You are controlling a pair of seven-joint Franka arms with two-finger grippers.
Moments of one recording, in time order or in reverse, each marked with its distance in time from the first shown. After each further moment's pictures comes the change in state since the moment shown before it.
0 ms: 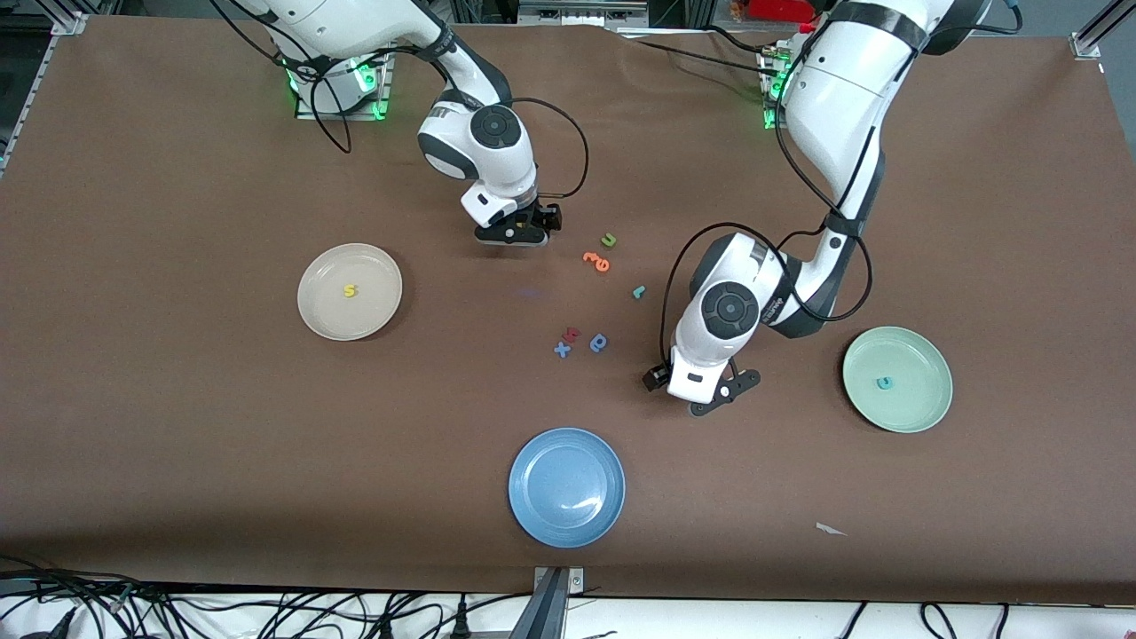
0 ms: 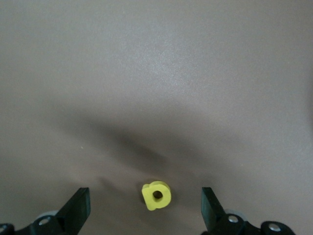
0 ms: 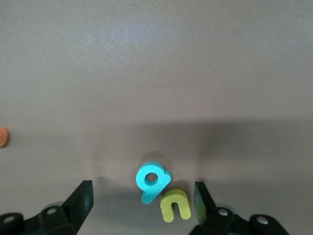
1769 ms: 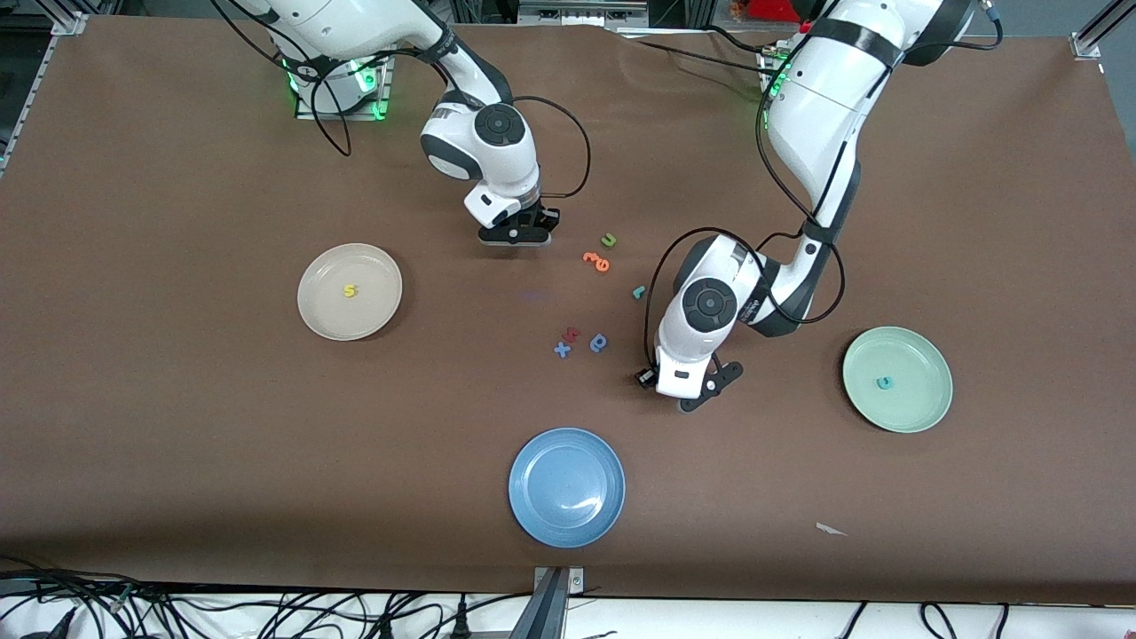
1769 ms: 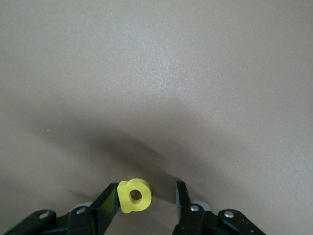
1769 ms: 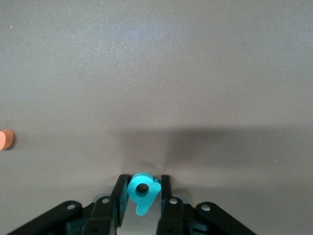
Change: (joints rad) left arm -0.029 0.040 0.004 -0.019 0.000 0.102 -0.071; right arm 0.014 0.005 -0.011 0.011 -0.034 0.005 0.006
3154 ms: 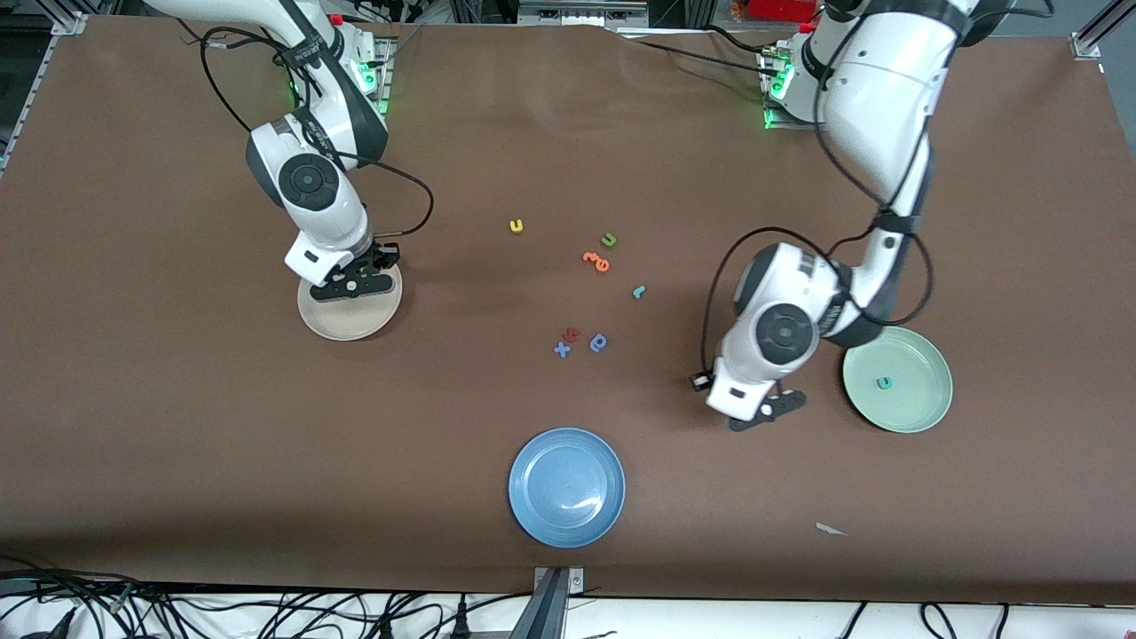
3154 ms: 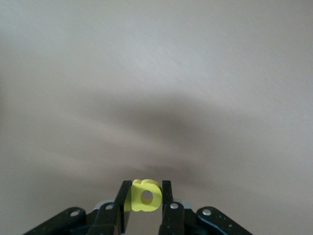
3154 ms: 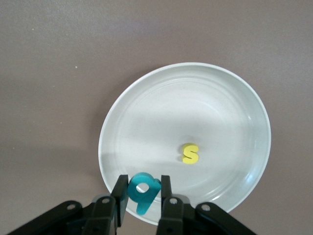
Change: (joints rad) left arm 0.156 -0.110 0.025 0.049 0.000 -0.291 0.481; right arm -0.455 -0.300 -0.027 -0.121 0.141 -0.287 -0.842
